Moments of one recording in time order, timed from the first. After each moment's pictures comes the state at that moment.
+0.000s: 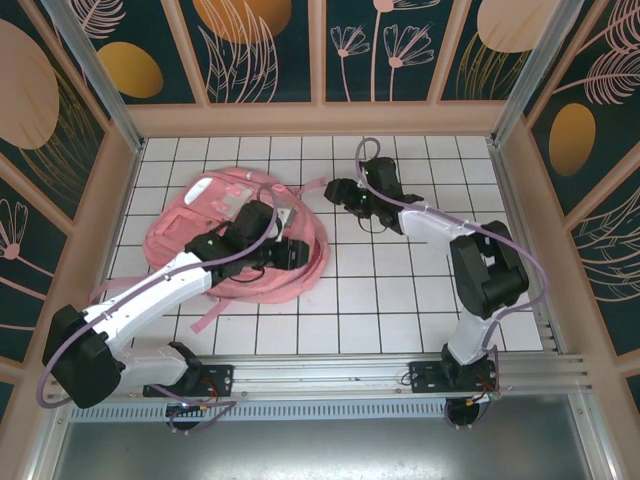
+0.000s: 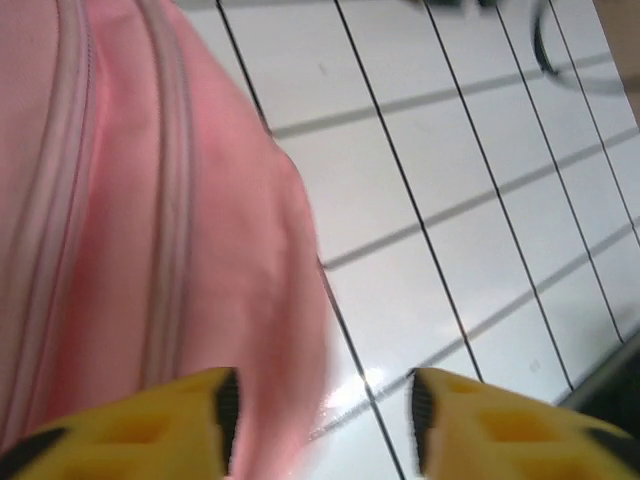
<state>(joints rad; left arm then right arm) -0.73 1.25 0.95 -0.51 0.20 -0.56 0.48 1.79 1.16 0.01 -0.35 0.80</state>
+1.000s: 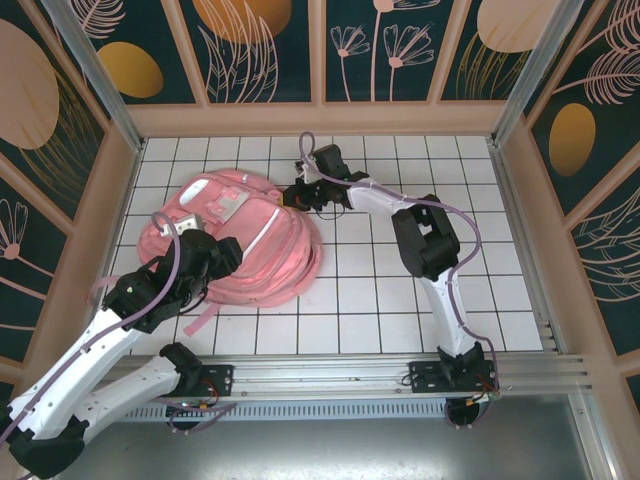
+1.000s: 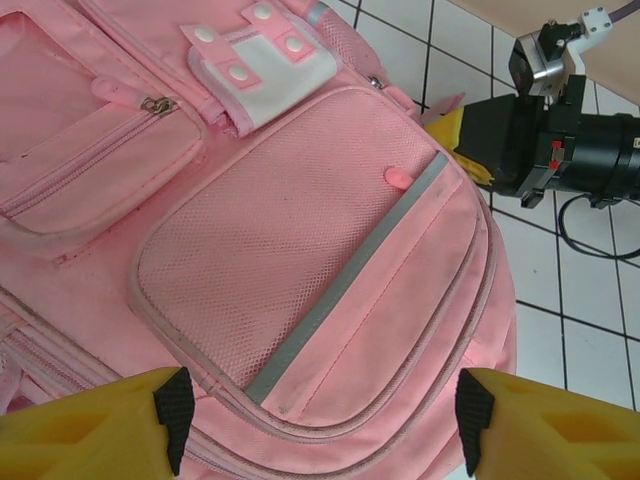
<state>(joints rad) -0.68 0.77 0.92 -0.91 -0.37 -0.89 0.60 2.28 1.74 -0.21 -0.71 0.67</state>
